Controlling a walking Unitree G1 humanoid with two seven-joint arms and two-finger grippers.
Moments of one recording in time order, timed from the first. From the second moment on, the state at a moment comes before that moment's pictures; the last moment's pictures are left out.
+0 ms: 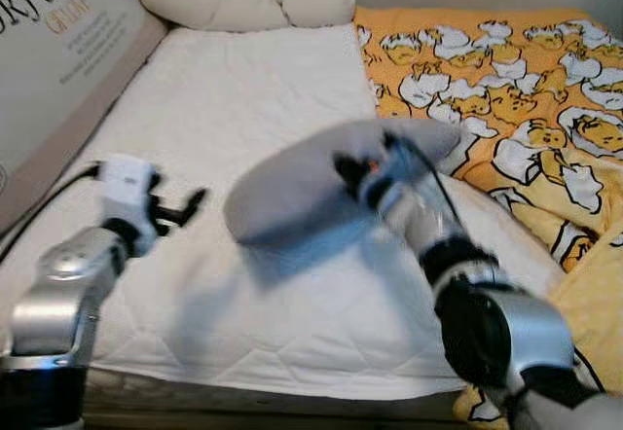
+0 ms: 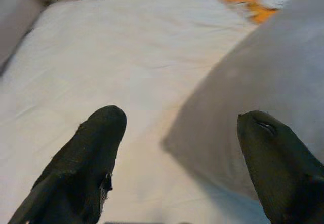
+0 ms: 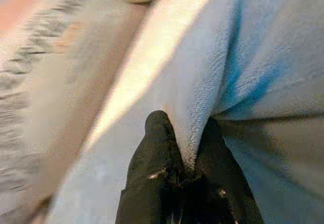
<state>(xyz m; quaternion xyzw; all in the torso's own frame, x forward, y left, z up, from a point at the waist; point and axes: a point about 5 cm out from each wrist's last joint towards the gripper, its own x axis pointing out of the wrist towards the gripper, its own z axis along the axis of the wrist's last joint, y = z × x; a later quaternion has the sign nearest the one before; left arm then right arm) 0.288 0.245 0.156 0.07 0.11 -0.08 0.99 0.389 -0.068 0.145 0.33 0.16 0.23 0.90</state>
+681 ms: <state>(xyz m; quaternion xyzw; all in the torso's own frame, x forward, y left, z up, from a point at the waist) 0.286 0.287 0.163 0.01 0.11 0.03 0.99 0.355 -0.125 0.118 0.42 0.25 0.31 0.82</state>
